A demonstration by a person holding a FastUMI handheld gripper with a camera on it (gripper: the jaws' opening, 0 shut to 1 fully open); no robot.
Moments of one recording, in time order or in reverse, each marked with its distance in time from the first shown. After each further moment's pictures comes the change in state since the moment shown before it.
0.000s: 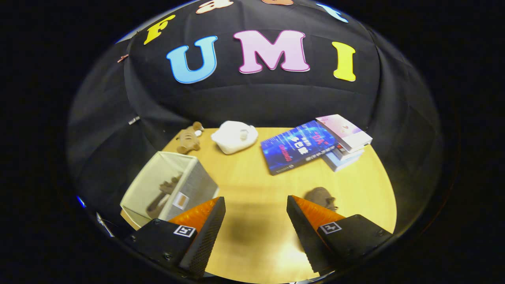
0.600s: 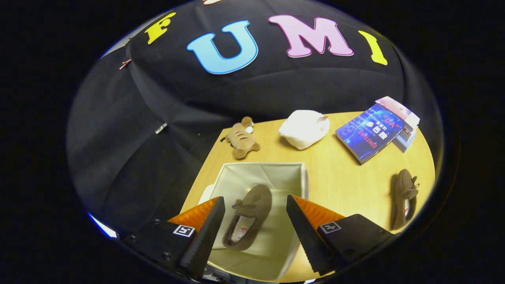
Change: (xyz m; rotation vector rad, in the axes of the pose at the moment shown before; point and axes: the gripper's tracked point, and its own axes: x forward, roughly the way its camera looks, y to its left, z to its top) arm 0.049 0.250 0.047 0.170 0.032 0.224
